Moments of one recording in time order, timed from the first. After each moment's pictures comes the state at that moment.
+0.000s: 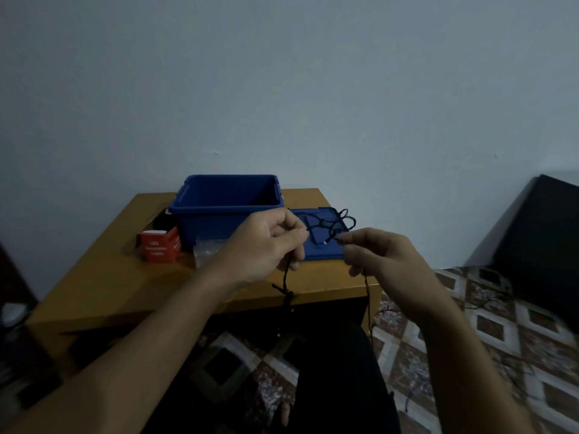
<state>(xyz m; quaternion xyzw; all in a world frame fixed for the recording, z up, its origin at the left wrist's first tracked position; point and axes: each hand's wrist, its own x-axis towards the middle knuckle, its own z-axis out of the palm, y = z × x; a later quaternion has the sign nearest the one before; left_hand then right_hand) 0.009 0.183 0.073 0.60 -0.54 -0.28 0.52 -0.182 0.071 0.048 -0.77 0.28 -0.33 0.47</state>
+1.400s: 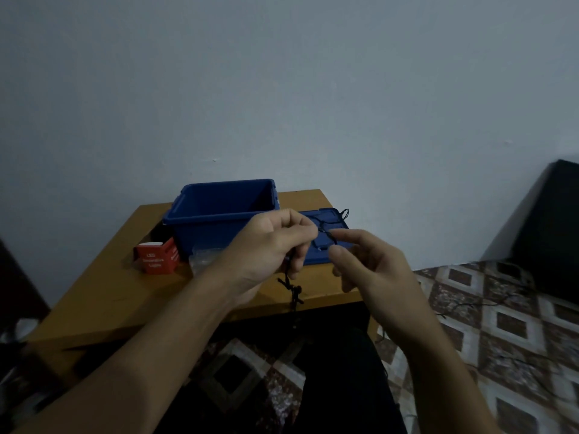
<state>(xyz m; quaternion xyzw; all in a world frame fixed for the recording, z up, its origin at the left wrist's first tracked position) -0.019 0.168 0.087 0.59 -0.48 -0.34 0.55 -0.179 0.084 0.035 -0.72 0.23 -0.40 0.51</state>
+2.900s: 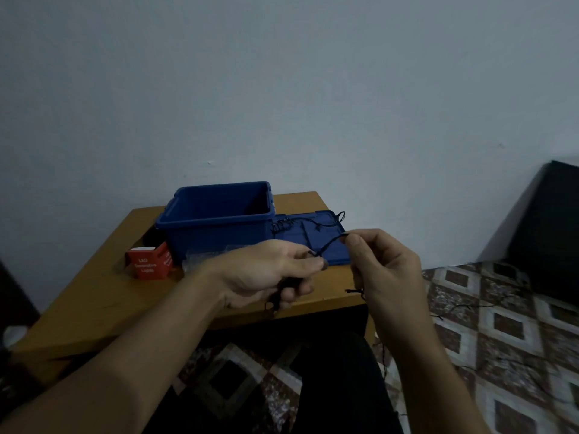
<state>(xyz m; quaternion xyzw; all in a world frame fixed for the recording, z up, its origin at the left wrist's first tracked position) -0.002 0.152 0.079 0.60 -0.49 -0.53 0.34 -0.170 0.082 0.033 -0.63 0.26 -0.53 0.50</state>
